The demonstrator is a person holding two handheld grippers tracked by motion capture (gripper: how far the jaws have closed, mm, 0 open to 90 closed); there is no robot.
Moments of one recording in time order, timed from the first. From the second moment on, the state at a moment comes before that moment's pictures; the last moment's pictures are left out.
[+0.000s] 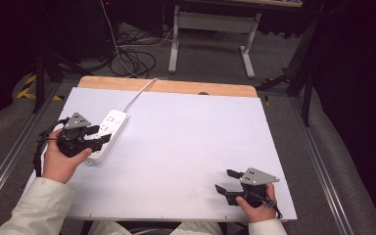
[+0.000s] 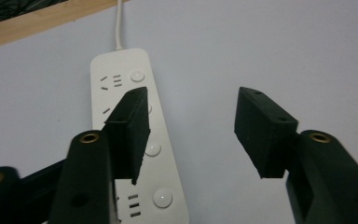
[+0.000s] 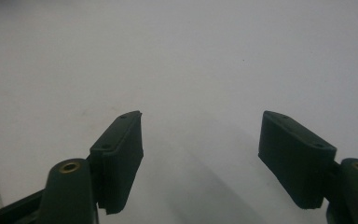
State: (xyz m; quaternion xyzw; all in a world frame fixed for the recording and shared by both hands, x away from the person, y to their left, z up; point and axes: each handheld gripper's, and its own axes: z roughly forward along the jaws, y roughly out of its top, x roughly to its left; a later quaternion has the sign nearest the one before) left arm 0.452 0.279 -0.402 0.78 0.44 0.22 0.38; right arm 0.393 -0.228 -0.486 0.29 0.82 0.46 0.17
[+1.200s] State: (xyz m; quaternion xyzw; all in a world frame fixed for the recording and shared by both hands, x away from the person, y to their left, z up) left arm 0.490 0.285 -0.438 0.80 0.47 0.17 0.32; right arm 0.392 -0.229 -0.486 0.28 0.82 0.46 0.17
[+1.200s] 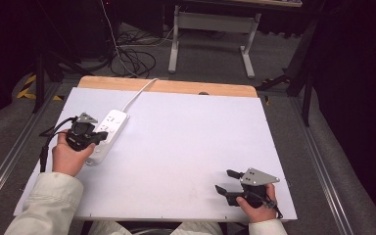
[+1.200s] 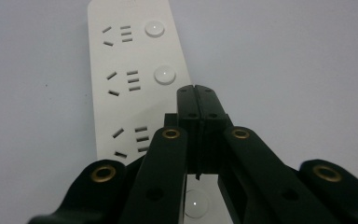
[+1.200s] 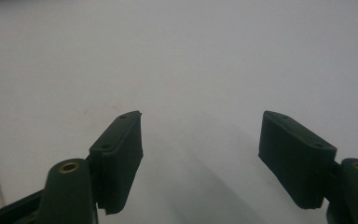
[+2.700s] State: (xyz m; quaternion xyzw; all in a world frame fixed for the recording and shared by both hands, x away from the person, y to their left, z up) left arm 0.496 0.282 -0.451 0.81 0.47 0.19 0.28; right arm 0.392 -0.229 -0.486 0.28 0.82 0.46 0.17
